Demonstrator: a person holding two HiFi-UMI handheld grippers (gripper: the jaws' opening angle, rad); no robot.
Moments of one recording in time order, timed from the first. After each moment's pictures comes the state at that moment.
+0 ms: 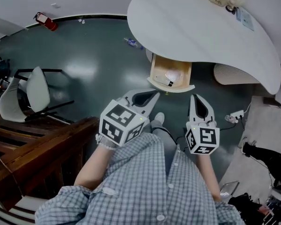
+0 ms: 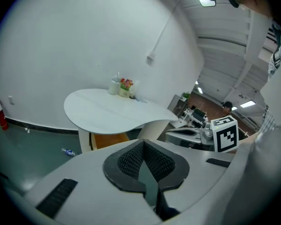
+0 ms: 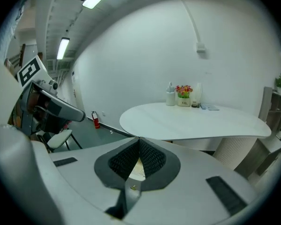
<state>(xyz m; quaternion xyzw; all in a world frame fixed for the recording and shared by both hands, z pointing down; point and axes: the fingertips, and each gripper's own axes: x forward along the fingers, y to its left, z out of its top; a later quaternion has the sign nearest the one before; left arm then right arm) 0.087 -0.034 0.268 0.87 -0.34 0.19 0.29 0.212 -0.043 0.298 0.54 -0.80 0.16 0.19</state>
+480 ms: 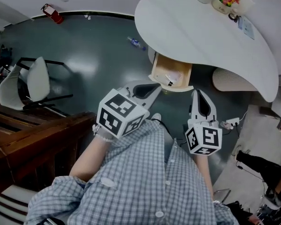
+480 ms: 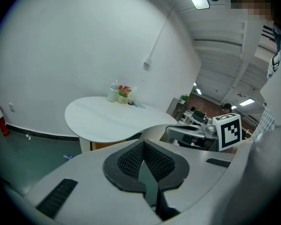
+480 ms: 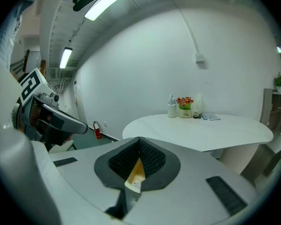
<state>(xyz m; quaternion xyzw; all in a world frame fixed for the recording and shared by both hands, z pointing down) 0.090 -0.032 0.232 0.88 -0.34 0.18 0.27 0.210 -0.046 0.241 0.54 -0.82 0.14 0.14</state>
